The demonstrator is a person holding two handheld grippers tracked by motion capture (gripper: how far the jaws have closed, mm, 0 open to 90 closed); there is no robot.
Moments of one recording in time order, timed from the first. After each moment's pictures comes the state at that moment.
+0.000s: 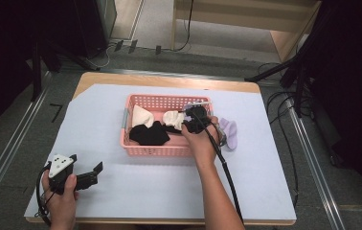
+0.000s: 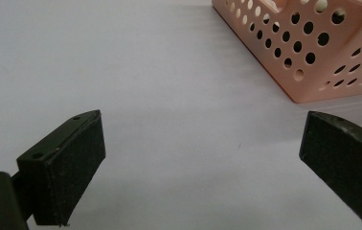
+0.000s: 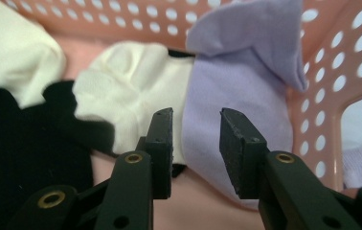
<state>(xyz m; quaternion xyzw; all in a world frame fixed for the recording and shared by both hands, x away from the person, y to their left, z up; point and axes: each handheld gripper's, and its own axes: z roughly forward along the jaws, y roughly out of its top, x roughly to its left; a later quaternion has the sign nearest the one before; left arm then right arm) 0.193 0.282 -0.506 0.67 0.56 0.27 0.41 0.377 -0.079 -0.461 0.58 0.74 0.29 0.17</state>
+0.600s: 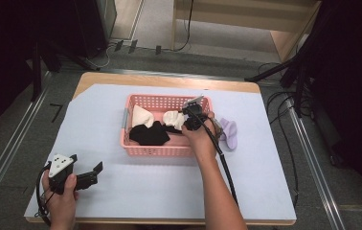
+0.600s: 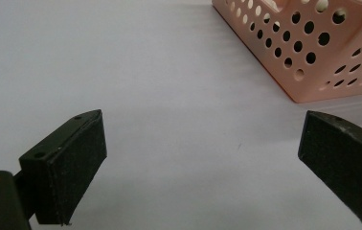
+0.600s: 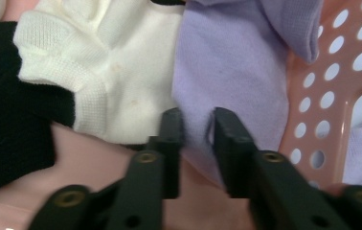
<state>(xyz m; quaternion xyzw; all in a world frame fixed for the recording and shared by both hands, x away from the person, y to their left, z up) 0.194 0.283 -0.506 0.66 0.56 0.26 0.42 0.397 -0.073 -0.466 0.58 0.78 0.17 0.15</state>
